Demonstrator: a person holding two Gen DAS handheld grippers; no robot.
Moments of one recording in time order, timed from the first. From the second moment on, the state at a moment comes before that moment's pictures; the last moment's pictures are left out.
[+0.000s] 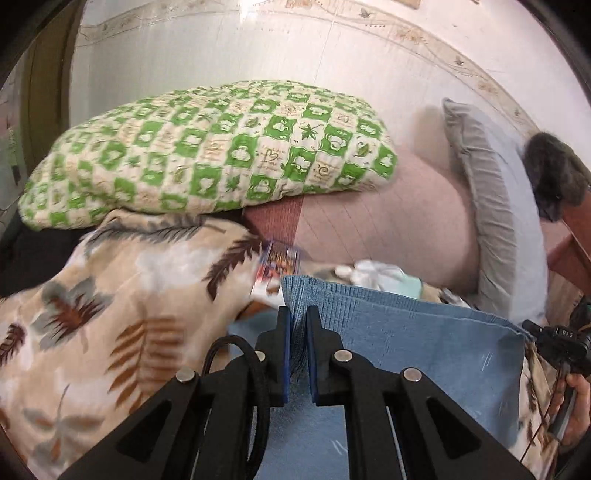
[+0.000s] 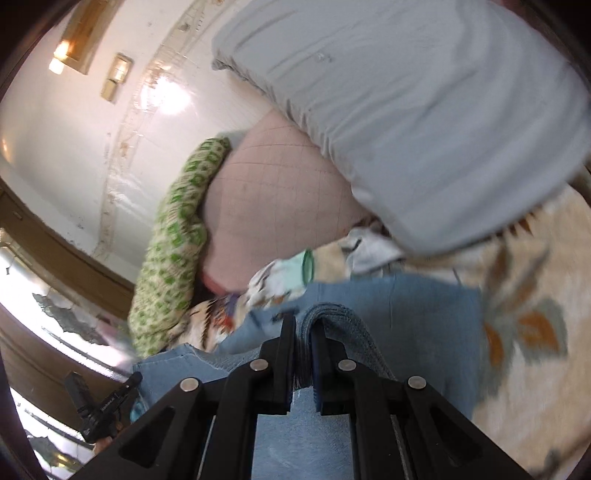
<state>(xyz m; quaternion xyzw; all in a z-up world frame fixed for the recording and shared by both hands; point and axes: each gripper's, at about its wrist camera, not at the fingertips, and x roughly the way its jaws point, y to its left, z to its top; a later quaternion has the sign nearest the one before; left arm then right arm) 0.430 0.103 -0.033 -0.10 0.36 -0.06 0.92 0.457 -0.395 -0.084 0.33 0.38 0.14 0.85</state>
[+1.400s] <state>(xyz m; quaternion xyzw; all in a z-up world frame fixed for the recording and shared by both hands) 0.272 0.139 -0.173 -0.32 0.48 0.07 0.81 0.313 -0.423 -0.213 0.40 0.49 0.02 0.78</state>
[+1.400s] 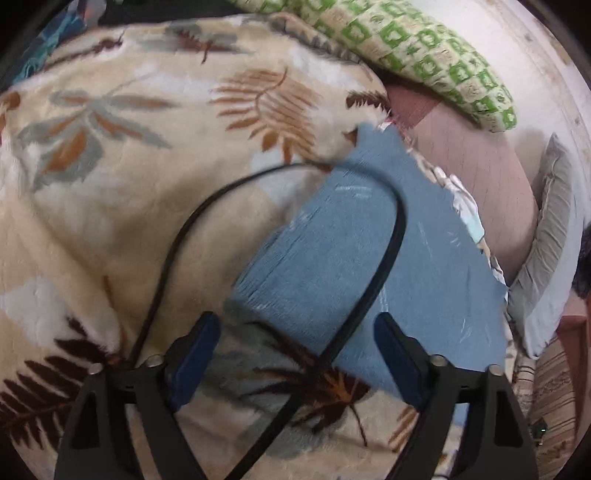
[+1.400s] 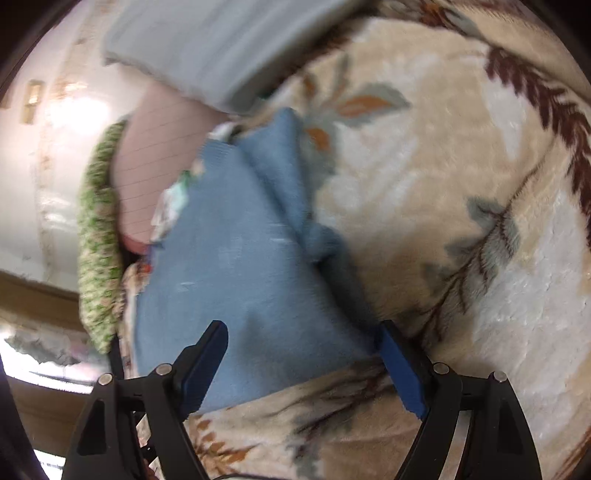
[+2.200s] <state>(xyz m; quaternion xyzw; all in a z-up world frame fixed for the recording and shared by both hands) 0.267 0.162 -0.136 -0.27 0.48 0.07 0.83 0.265 -0.422 -0.169 0.27 0.50 0.01 0.82</state>
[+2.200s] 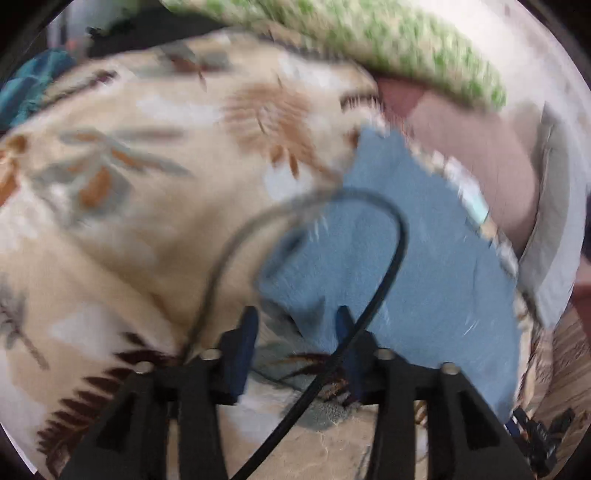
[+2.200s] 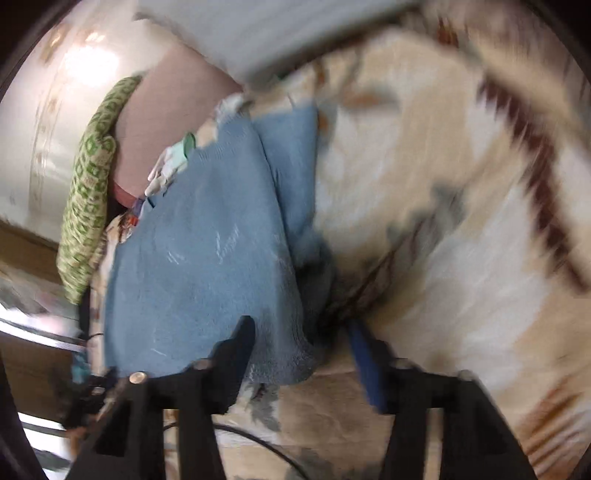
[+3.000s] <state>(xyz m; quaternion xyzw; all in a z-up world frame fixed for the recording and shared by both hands) 0.187 0.144 -0.047 -0.18 0.38 0.08 0.90 0.207 -0.367 -0.100 0.25 0.42 0.09 0.87</state>
